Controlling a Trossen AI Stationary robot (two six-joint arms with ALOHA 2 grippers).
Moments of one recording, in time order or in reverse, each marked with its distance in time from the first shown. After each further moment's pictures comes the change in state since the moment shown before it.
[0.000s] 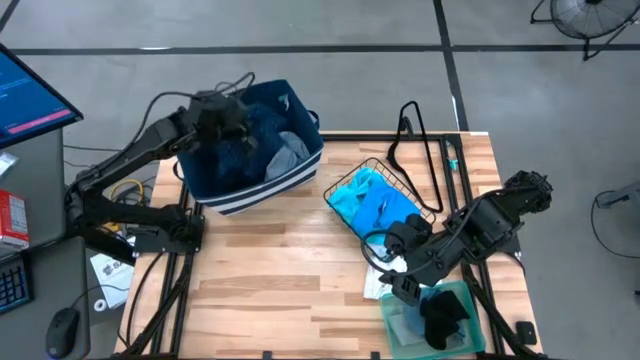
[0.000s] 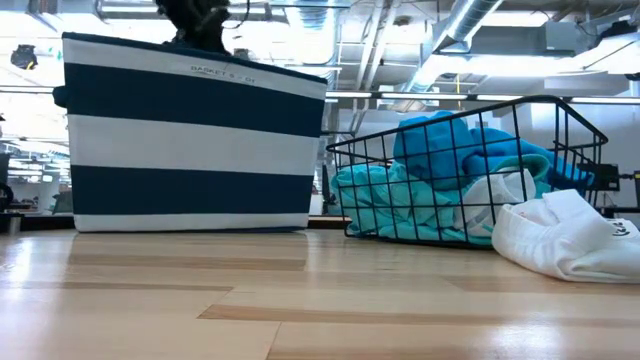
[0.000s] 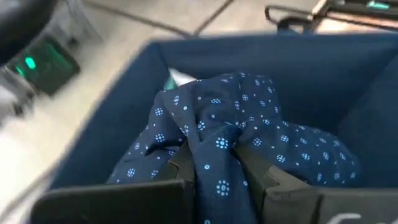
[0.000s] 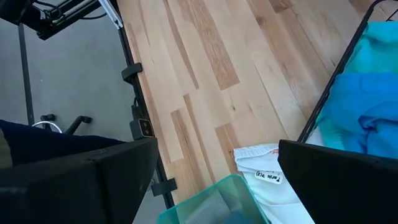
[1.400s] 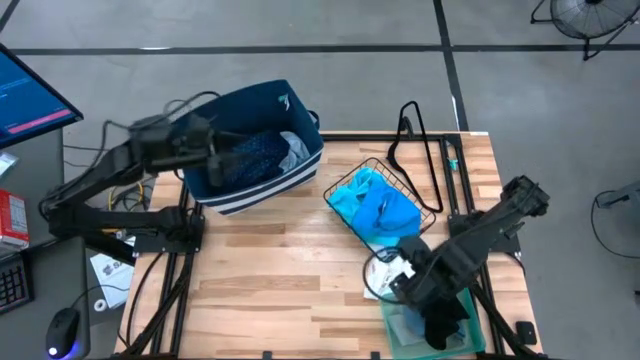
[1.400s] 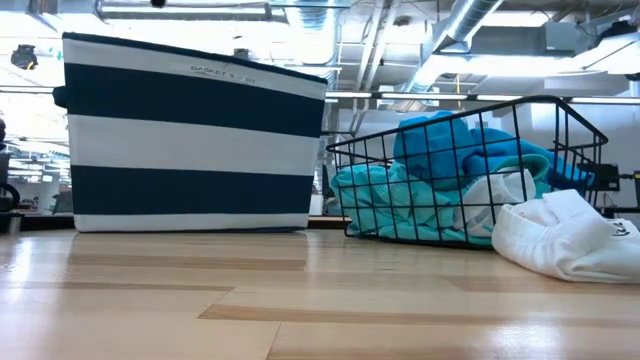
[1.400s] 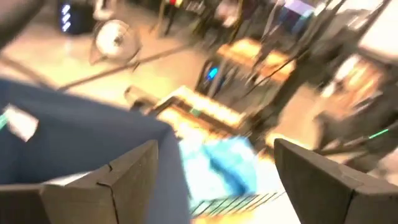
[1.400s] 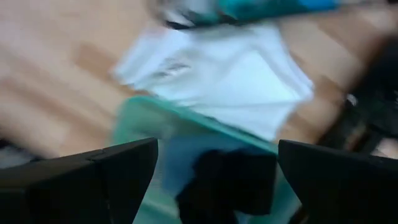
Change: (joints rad) left arm -0.242 -0.332 -0.115 0.146 0.278 -0.474; right arm 0.070 -0.002 -0.401 -0.157 -0.145 0.696
